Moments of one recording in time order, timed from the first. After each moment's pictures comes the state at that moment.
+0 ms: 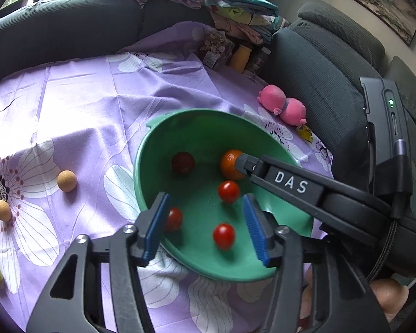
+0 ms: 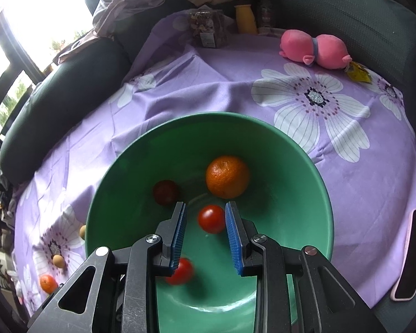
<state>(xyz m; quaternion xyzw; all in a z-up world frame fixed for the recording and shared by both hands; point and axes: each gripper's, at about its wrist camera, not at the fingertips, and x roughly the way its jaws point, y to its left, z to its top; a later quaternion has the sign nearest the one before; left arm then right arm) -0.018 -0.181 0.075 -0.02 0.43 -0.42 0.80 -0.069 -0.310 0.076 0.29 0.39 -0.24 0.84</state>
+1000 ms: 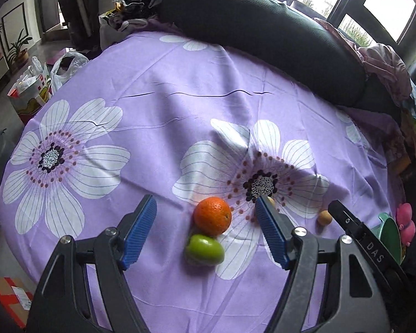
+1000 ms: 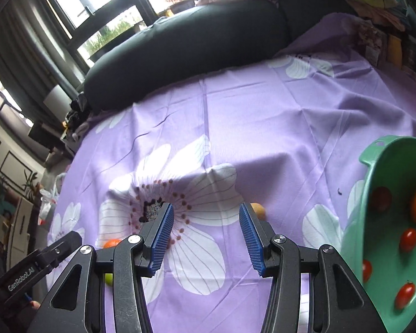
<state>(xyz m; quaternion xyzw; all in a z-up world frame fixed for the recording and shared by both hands) 0.048 0.059 0.076 -0.13 0.48 0.01 0.87 0.050 -0.146 0.060 0.20 0.44 0.00 0.88</state>
